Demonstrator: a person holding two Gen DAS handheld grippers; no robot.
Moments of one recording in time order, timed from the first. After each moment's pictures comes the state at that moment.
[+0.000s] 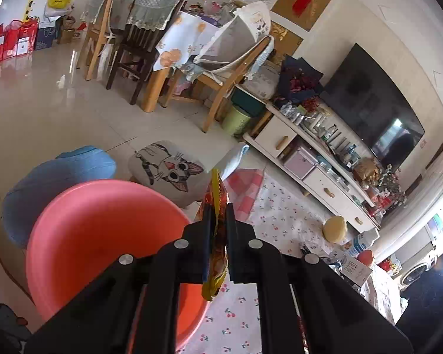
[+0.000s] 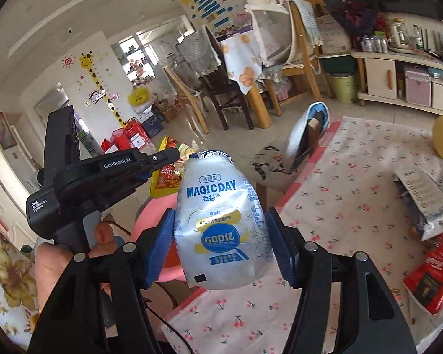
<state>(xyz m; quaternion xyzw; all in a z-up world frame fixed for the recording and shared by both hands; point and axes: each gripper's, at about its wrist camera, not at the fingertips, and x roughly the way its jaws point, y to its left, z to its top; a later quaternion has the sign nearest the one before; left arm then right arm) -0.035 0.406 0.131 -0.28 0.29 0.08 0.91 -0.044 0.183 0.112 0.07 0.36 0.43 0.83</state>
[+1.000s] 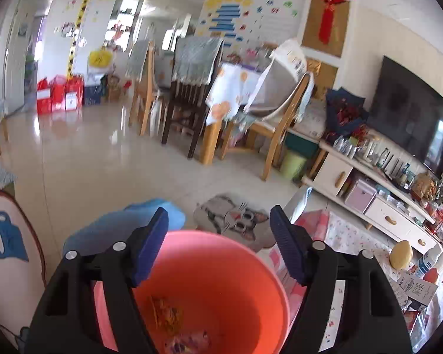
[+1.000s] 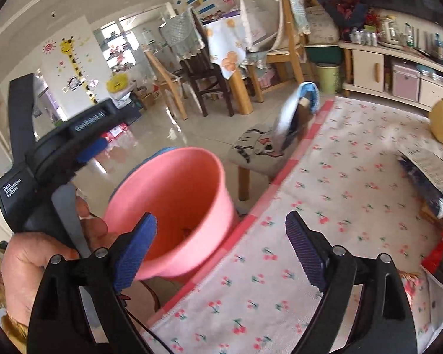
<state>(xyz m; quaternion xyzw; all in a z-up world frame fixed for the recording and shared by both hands) -0.053 0.414 0.132 -0.17 0.19 0.23 0.94 -0.061 0.193 0.063 0.05 0.38 0.36 0.85</state>
